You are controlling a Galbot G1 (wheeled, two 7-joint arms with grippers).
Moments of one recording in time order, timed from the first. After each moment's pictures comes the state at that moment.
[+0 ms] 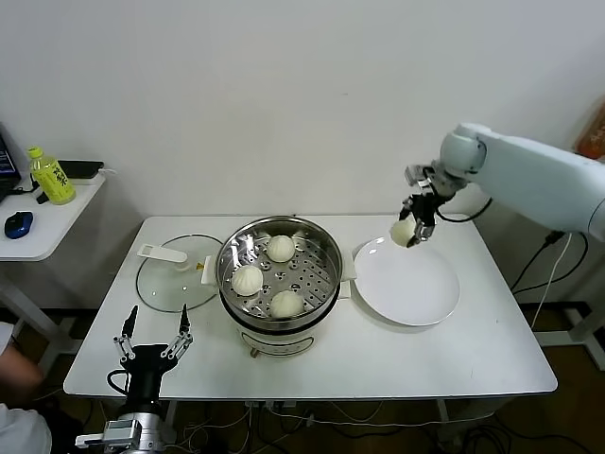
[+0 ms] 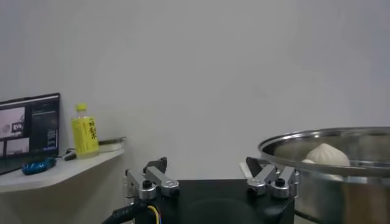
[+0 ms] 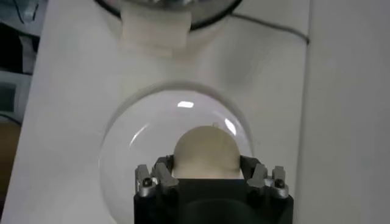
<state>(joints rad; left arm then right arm) 1.71 -1.57 -0.66 -2.08 0.06 -0.18 -0.01 0.63 0.93 -1.42 1.01 0.44 -0.16 -1.15</state>
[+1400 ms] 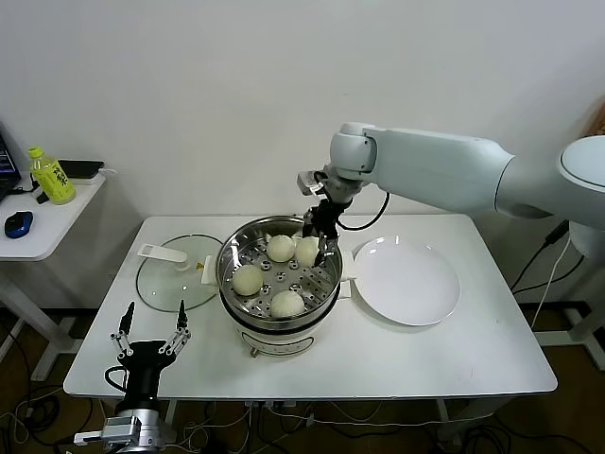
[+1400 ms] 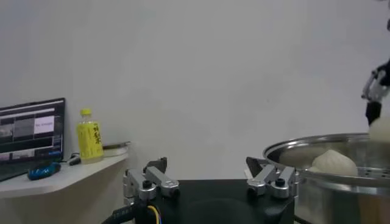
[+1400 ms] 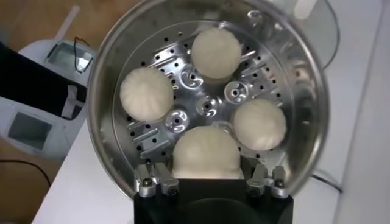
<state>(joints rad) 1.69 -1.58 -0.66 -2.09 0.08 -0.18 -0.02 0.65 1.23 -1.47 1.12 0.63 -0.26 -1.11</state>
